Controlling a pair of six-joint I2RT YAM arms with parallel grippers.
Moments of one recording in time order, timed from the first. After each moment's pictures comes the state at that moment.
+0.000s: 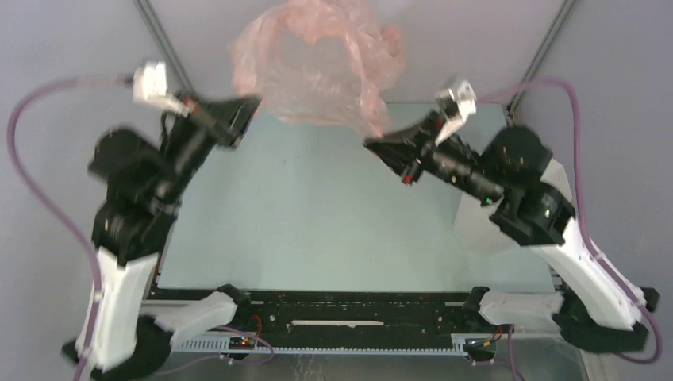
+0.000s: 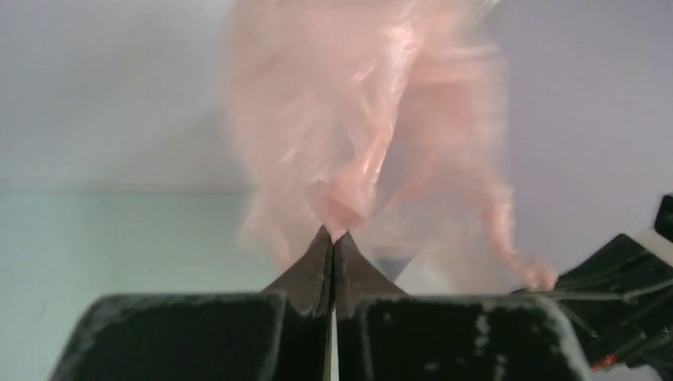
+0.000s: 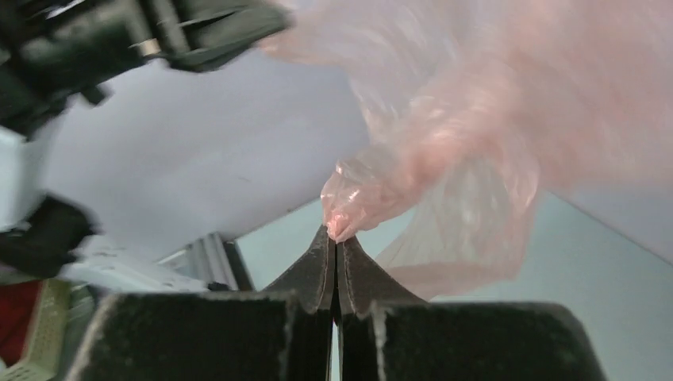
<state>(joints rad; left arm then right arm) -0.53 1.14 1.89 -0.54 0.01 -0.51 0.89 1.23 1.78 -0.42 -0.11 0.20</state>
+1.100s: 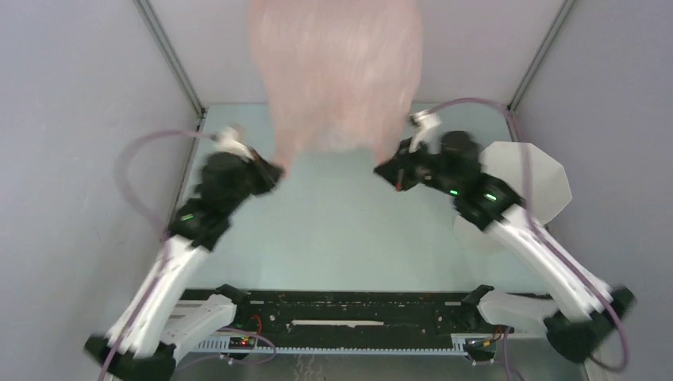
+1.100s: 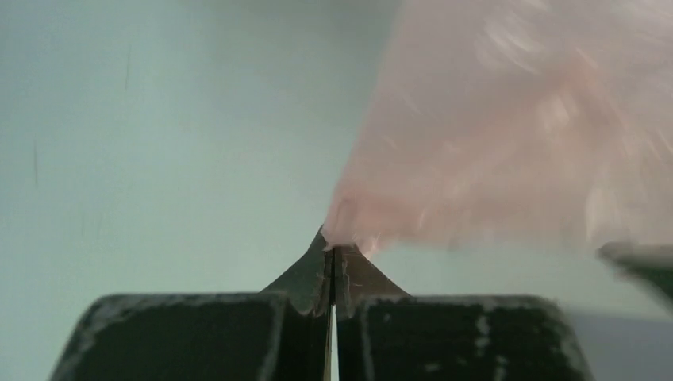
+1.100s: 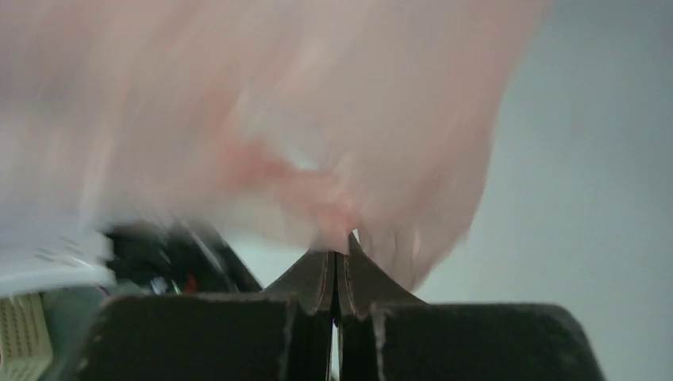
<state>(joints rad) -0.41 0.86 1.26 -0.54 -0.05 -0.60 0.66 1.03 1.28 -0.35 -0.21 0.35</state>
